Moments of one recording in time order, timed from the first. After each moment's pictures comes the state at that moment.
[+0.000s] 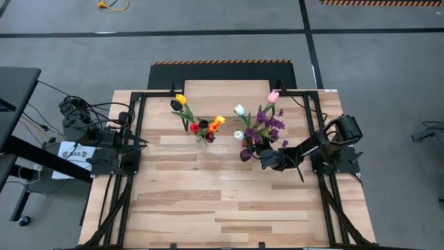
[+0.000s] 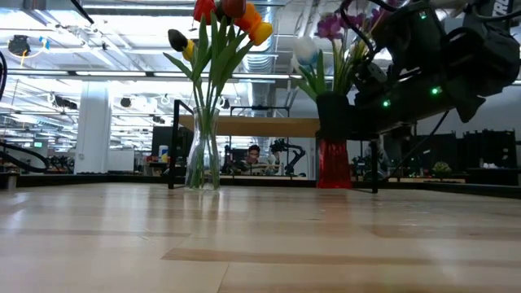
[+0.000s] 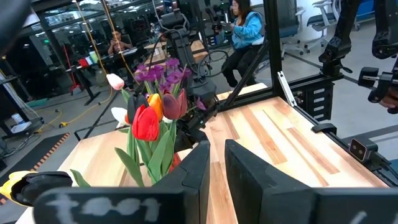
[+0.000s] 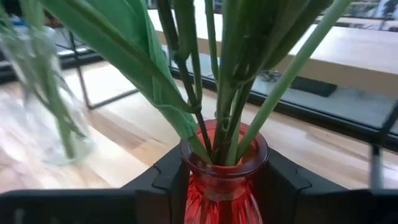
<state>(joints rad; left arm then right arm) -0.78 0.33 0.79 -0.58 -0.70 0.13 0.19 1.76 0.49 0.87 1.06 0.29</state>
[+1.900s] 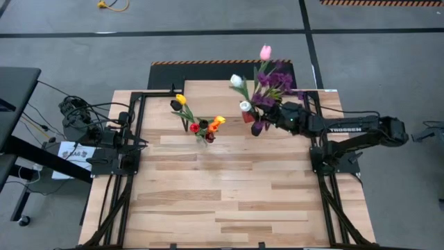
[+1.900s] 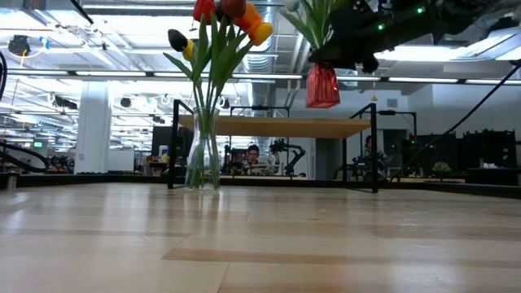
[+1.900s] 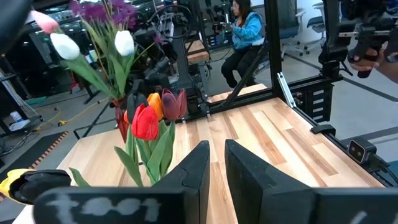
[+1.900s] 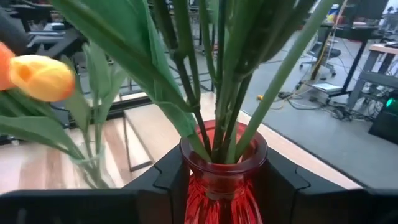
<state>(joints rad) -0.78 0.33 0.79 -0.59 -0.70 0.12 -0.22 1.17 0.67 0.34 0.33 -0.03</state>
